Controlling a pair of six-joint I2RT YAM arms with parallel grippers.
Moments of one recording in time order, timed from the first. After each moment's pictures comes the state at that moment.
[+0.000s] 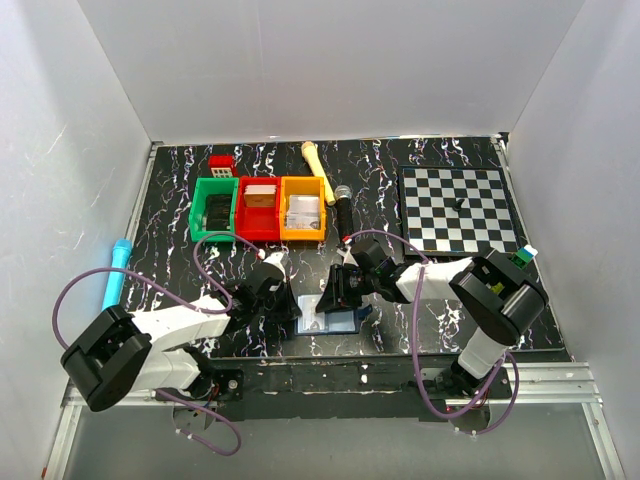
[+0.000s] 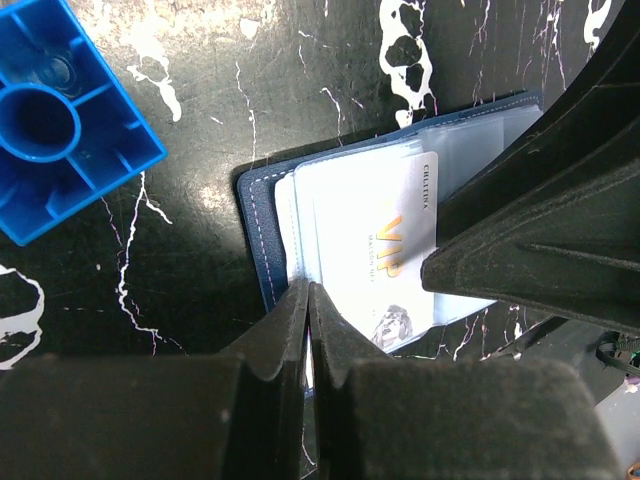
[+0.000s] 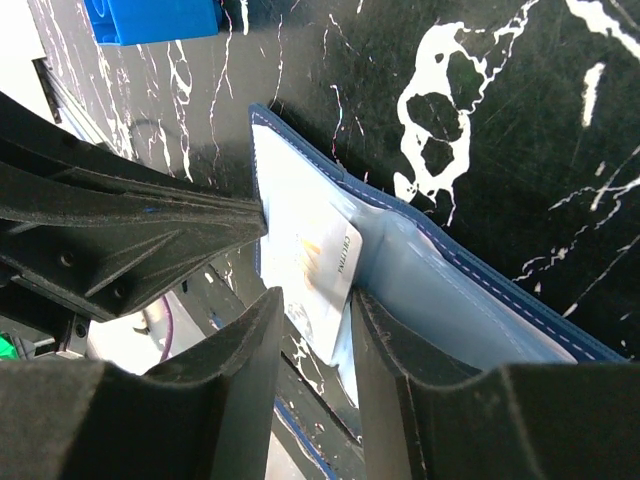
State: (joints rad) left arm -0.80 1.21 0.41 -0.03 0.03 -0.78; right arm 0.81 1.66 0.66 0.21 -0.52 0.89
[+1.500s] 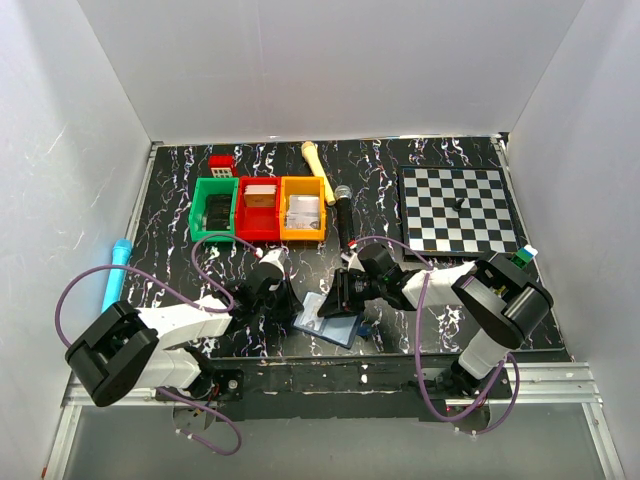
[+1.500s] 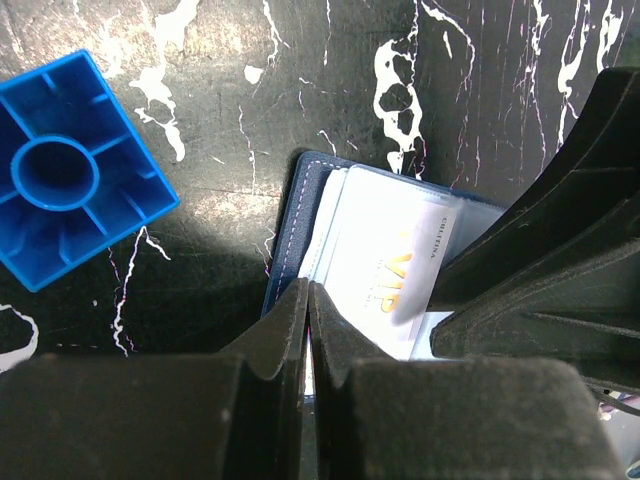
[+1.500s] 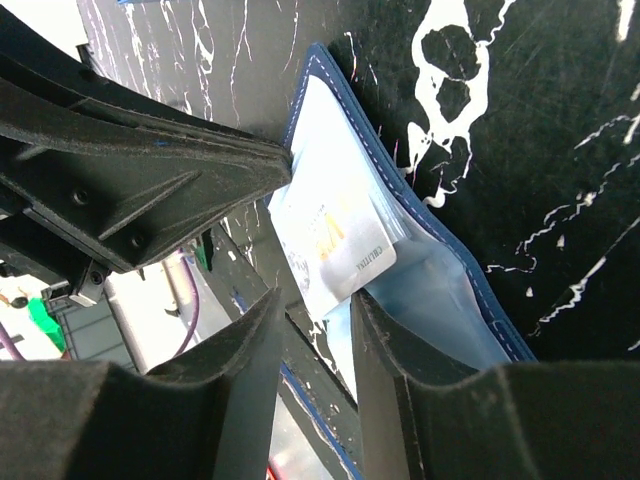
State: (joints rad) left arm -0.79 1.25 0.39 0.08 0.03 -0.83; right arm 0.81 1.63 0.57 0.34 -0.59 0.96
